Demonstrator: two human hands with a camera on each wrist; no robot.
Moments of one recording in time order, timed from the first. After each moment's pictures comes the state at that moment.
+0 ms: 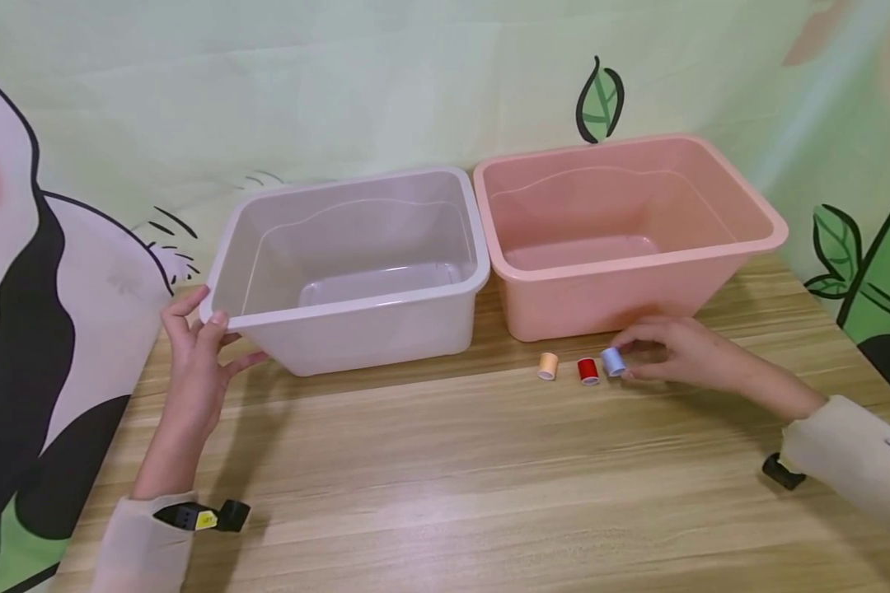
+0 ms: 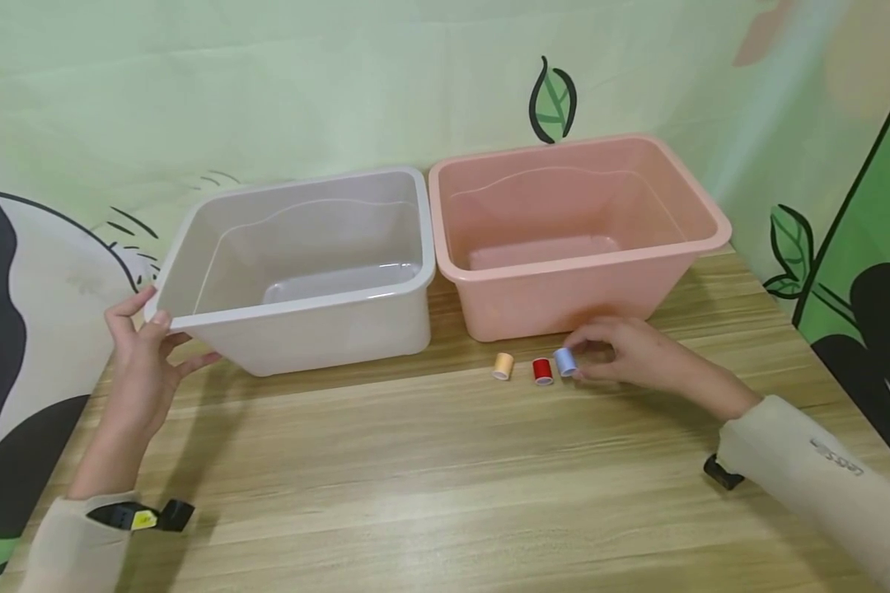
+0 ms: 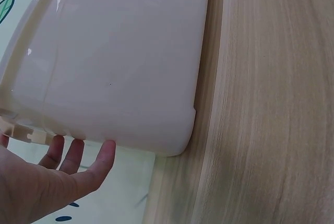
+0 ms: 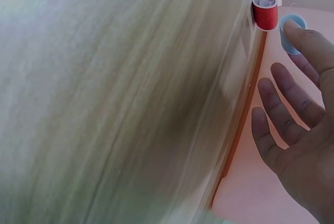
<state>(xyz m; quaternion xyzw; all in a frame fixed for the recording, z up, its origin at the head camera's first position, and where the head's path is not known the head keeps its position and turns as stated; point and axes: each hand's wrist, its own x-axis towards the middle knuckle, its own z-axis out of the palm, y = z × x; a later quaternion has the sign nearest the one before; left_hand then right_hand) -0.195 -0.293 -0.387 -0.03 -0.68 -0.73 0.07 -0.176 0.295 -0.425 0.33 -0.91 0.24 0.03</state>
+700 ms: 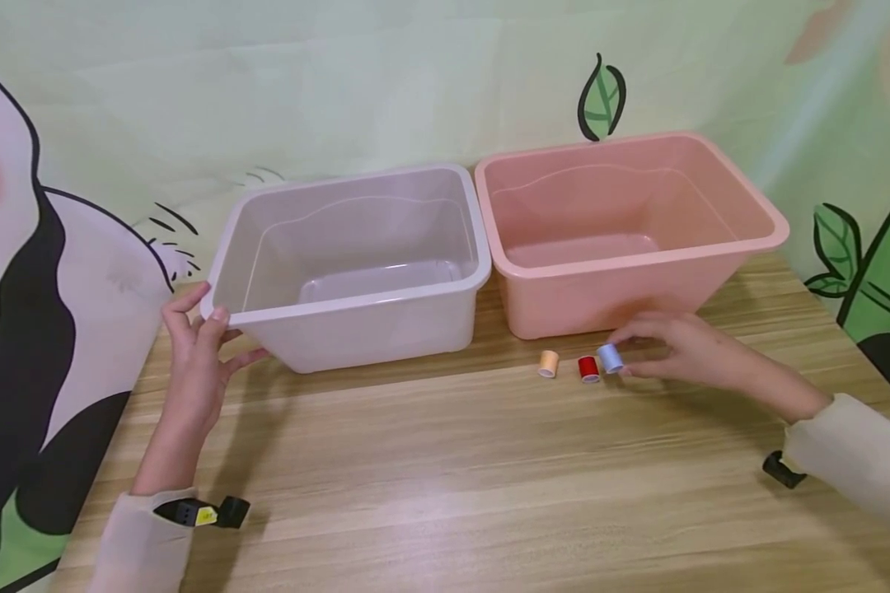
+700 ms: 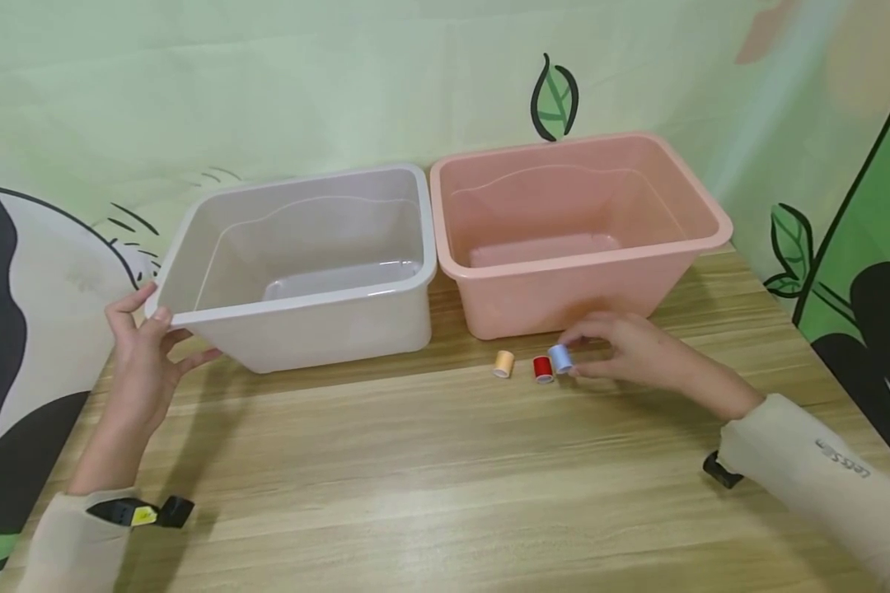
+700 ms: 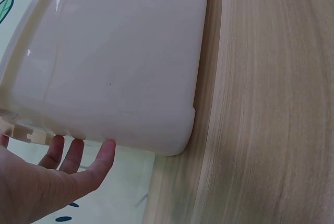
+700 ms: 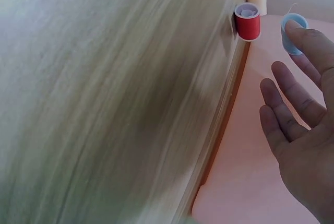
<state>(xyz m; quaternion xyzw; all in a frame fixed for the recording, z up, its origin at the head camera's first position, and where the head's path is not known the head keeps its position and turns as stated) -0.196 -0.295 -0.388 -0.03 -0.67 -0.74 0.07 -0.171 0.287 -0.413 0.36 -0.90 0.23 0.06</state>
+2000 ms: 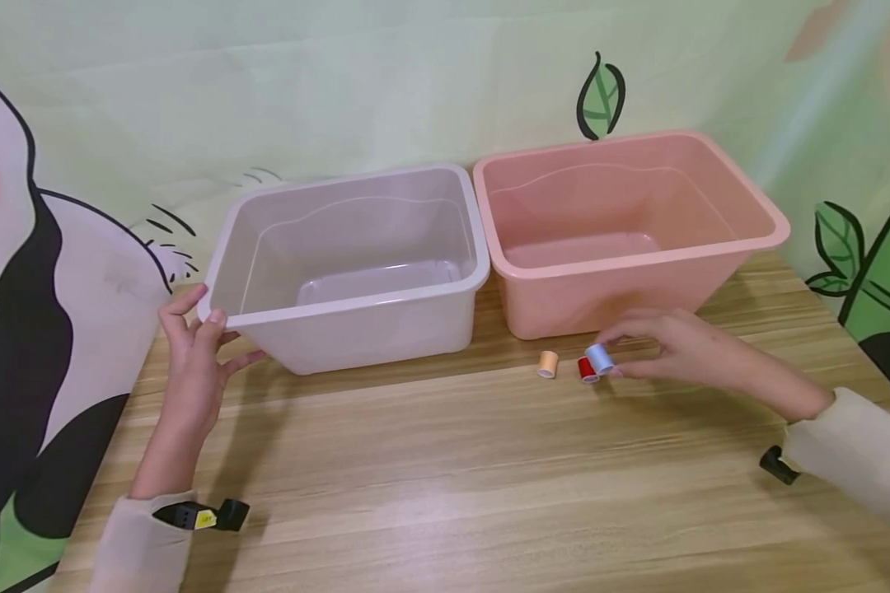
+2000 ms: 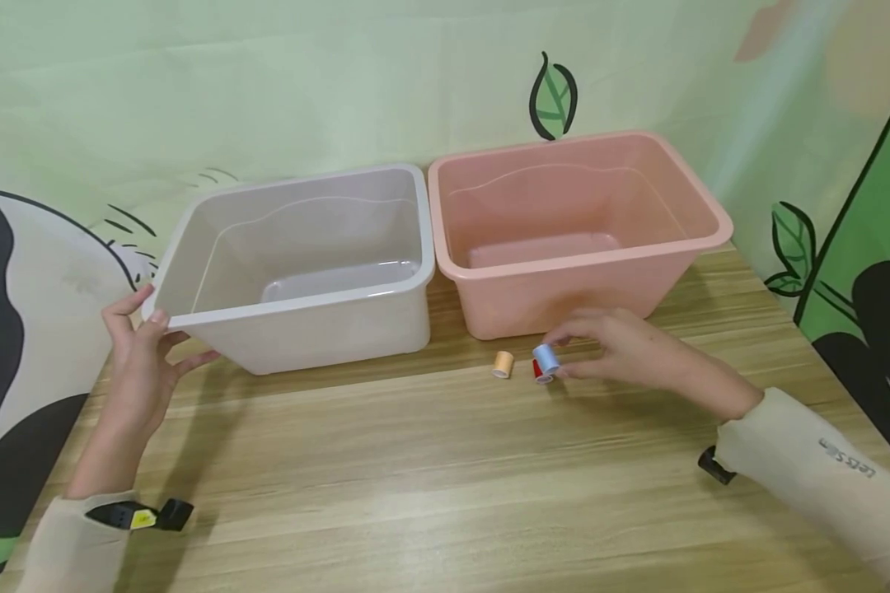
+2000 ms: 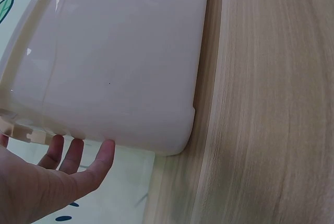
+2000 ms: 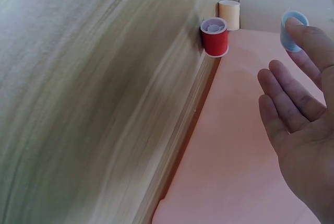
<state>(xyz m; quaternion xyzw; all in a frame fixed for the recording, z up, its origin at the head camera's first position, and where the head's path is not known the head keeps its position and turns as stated) -0.195 -0.293 -0.386 -0.02 -0.68 -0.73 0.07 -0.167 0.270 -0.390 0.35 -0.91 0.22 0.03</state>
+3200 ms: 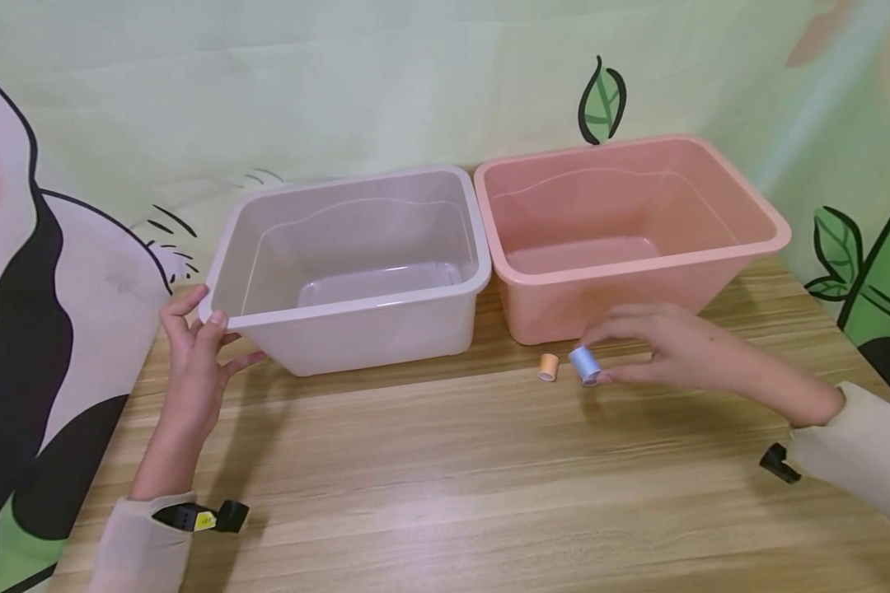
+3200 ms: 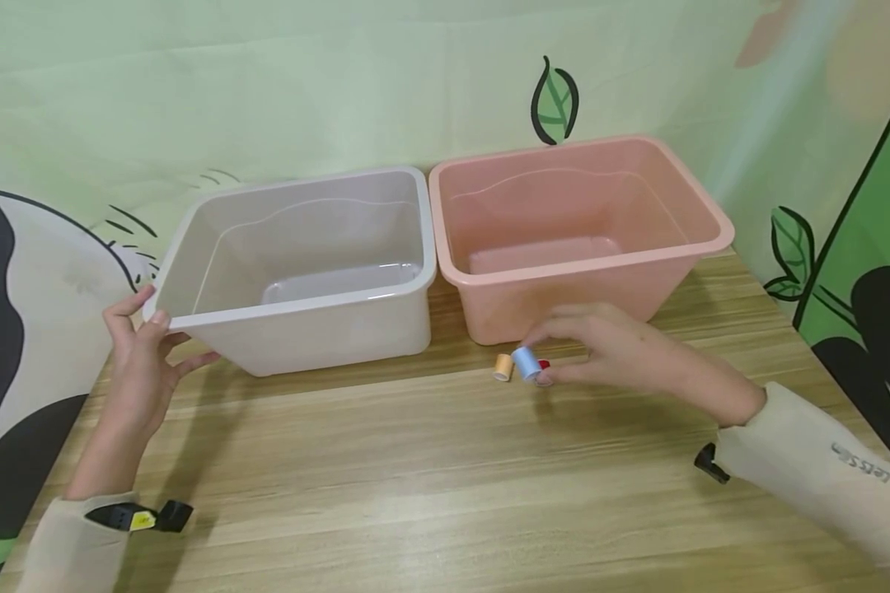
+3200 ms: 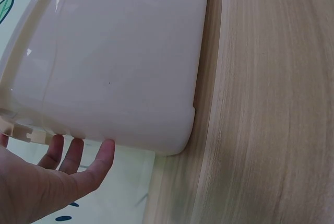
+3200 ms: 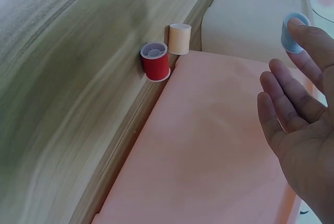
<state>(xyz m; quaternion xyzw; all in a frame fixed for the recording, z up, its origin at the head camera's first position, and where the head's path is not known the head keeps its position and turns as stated) -0.195 -0.295 -0.387 -0.03 -0.69 -0.72 0.07 -0.160 0.247 -0.356 0.41 -0.88 0.21 0.05</state>
